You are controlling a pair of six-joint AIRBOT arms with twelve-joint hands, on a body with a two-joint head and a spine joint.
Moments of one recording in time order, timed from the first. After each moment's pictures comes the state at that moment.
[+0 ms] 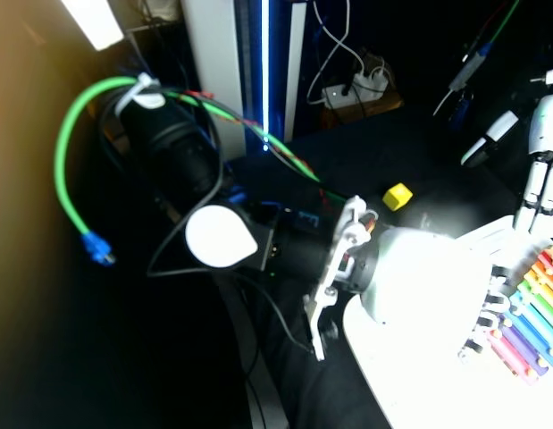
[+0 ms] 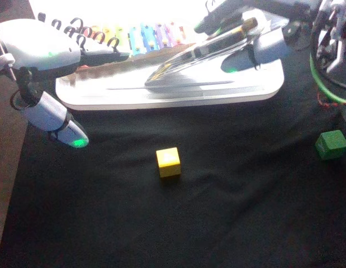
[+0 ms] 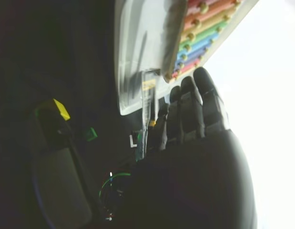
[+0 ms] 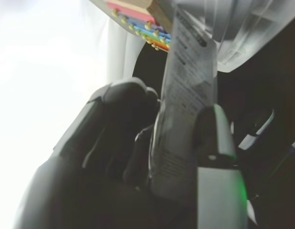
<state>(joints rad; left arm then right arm) 0.48 -0.92 1.21 0.97 -0.20 0.42 -0.51 -1.39 1.82 -0.72 0.67 0.22</state>
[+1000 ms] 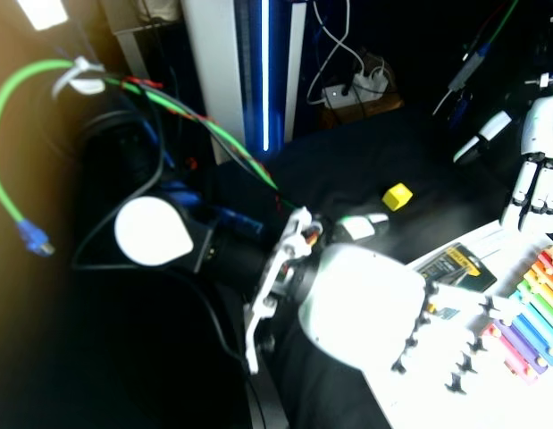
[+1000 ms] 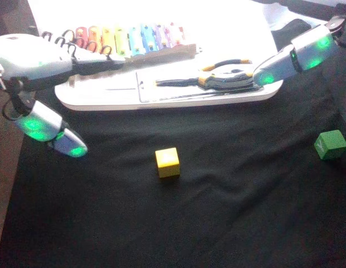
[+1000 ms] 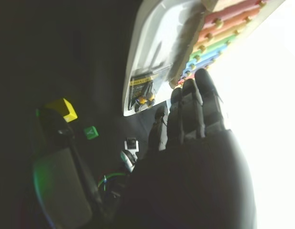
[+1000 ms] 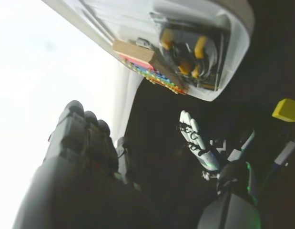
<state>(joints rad) 0.57 -0.89 1.19 0.59 -0.26 0.66 -0.52 -1.23 1.72 -0.81 0.66 0.28</state>
